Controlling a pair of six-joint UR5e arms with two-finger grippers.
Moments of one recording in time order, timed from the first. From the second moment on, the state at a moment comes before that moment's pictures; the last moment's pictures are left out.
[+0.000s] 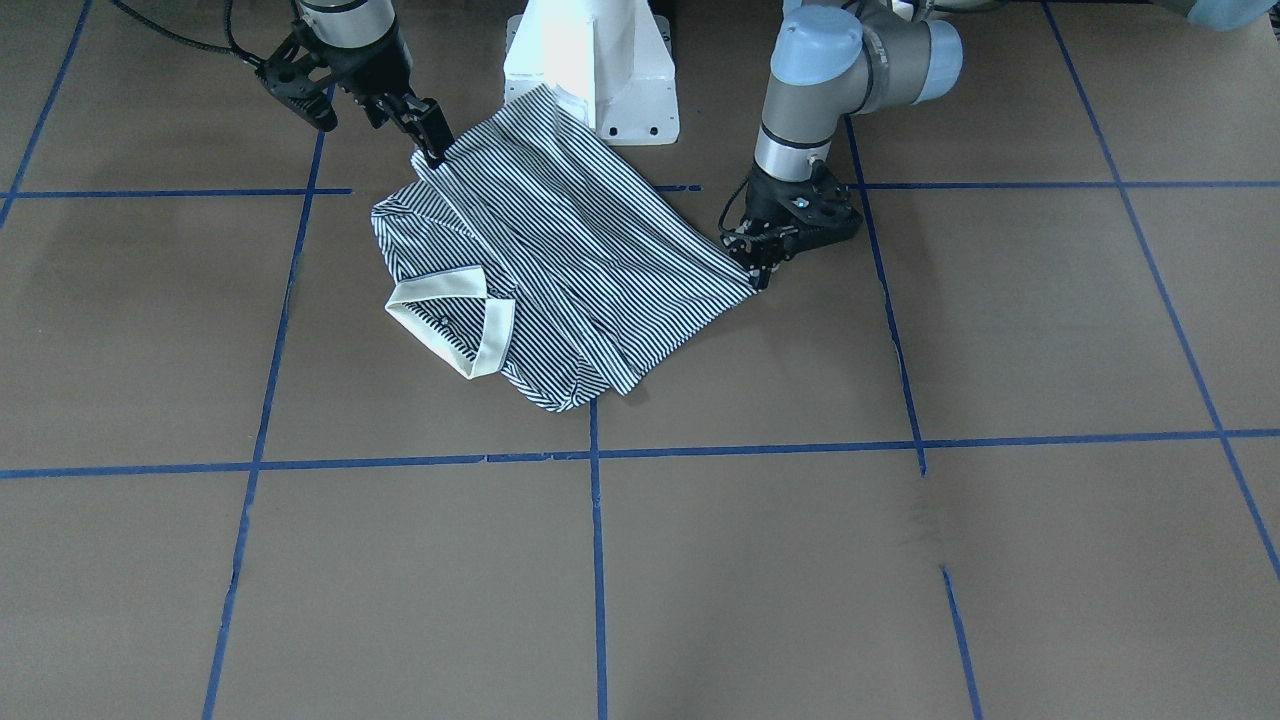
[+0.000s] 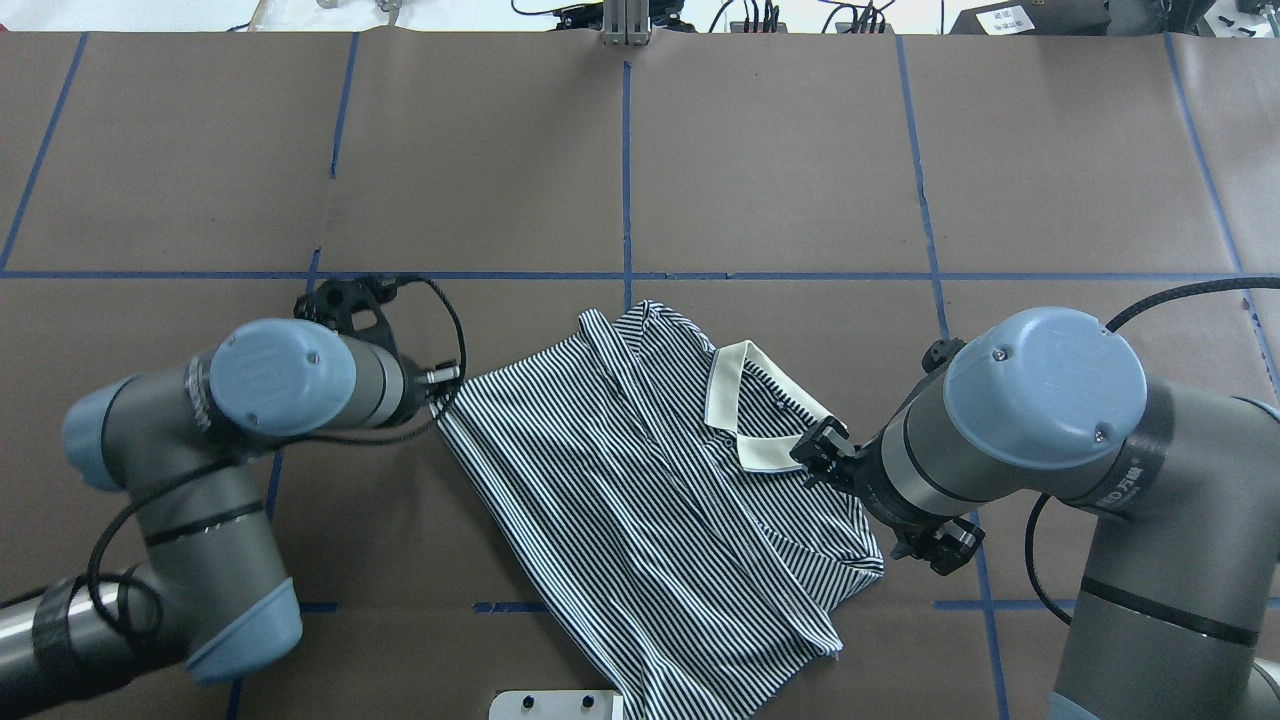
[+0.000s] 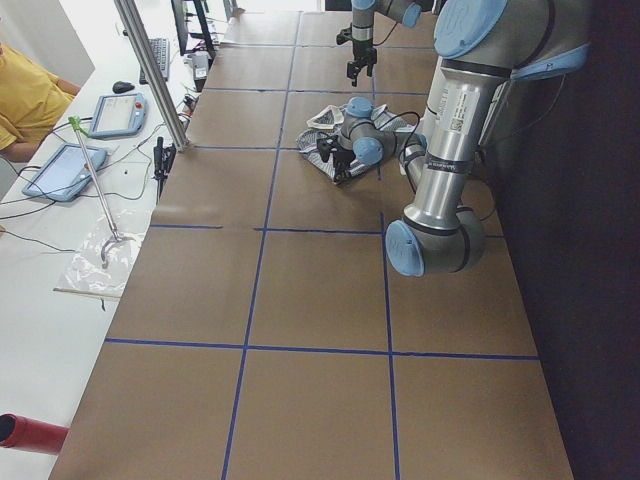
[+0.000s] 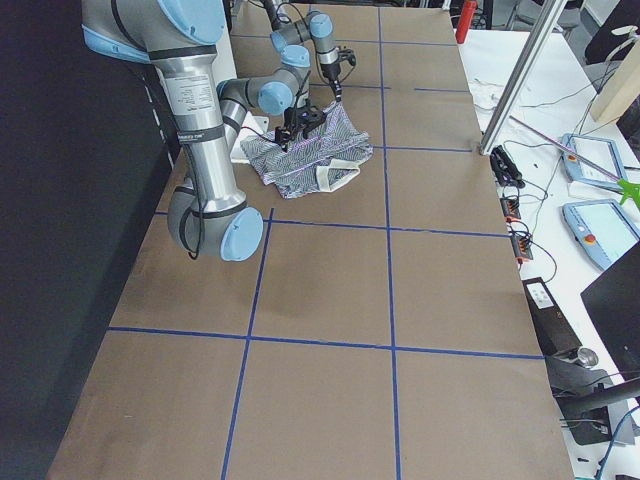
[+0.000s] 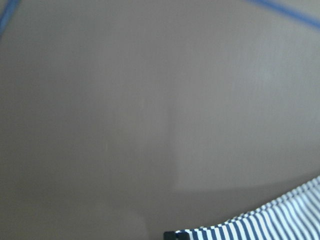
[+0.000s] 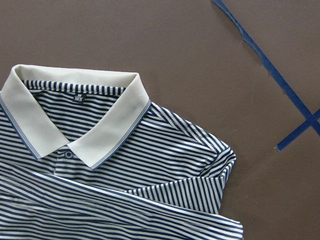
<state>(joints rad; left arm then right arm) -0.52 -1.98 -1.81 -1.78 -1.64 -1.55 0.43 -1.25 2.26 -1.84 1.93 1.98</state>
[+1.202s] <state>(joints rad) -0.82 -2.17 -1.29 -2.29 -1.73 -1.36 0.42 -1.06 2.10 -1.77 1.82 2.00</state>
